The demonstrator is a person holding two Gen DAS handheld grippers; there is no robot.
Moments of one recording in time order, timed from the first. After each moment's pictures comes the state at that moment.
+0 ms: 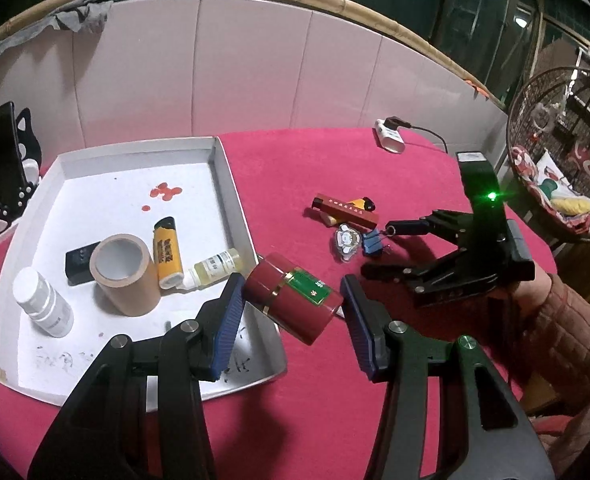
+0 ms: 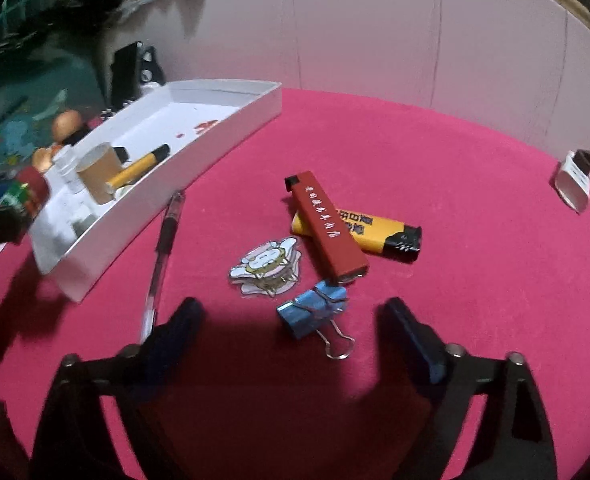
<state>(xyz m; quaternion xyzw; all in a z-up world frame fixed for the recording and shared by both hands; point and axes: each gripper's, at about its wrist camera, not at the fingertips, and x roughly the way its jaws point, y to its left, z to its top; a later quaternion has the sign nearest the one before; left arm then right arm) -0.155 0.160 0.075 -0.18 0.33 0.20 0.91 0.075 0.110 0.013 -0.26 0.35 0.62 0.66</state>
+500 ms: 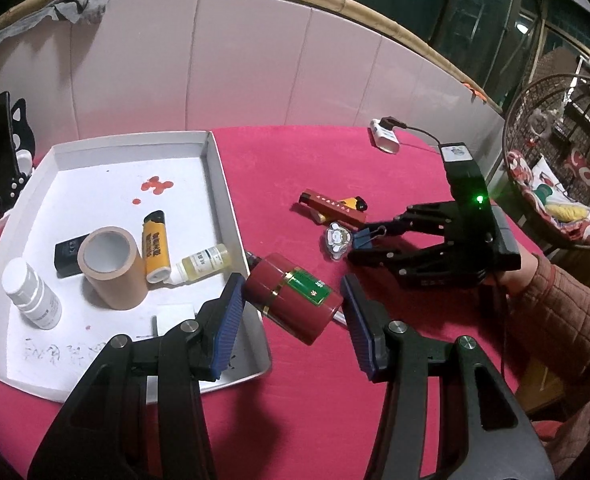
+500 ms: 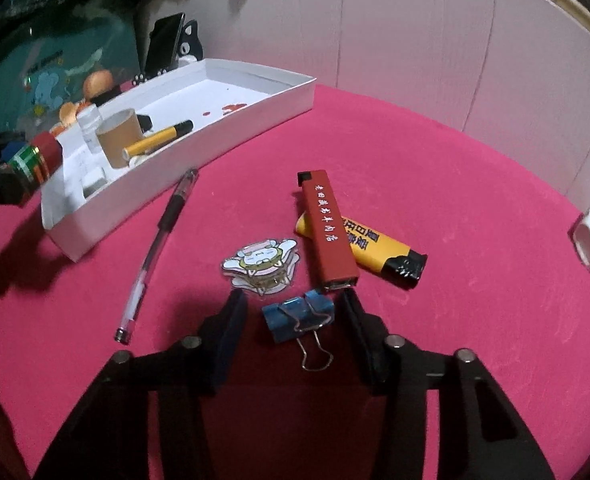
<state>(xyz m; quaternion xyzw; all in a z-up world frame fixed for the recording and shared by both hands) -0.154 0.157 0.075 -0.20 0.33 0.19 0.91 0.073 0.113 0.012 -0.32 0.31 0.65 0.61</state>
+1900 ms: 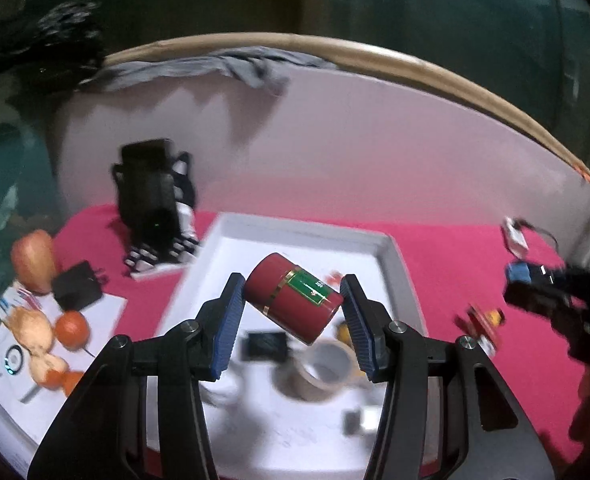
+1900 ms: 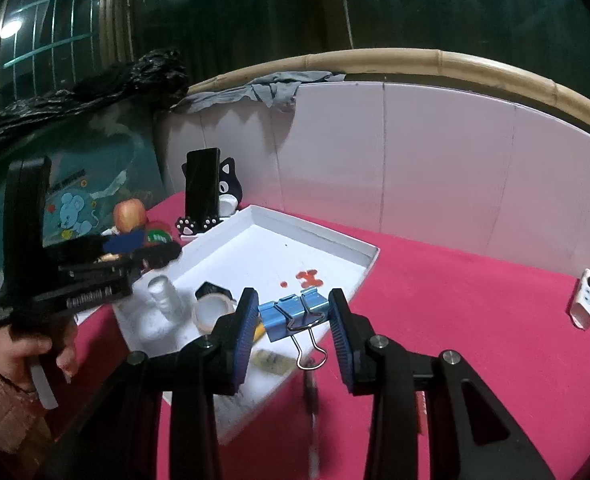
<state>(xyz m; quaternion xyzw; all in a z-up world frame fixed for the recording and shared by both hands) -0.221 0.264 0.120 -0.18 0.23 0.43 0.85 -0.014 0.157 0.128 -0.17 0.25 0.67 0.67</state>
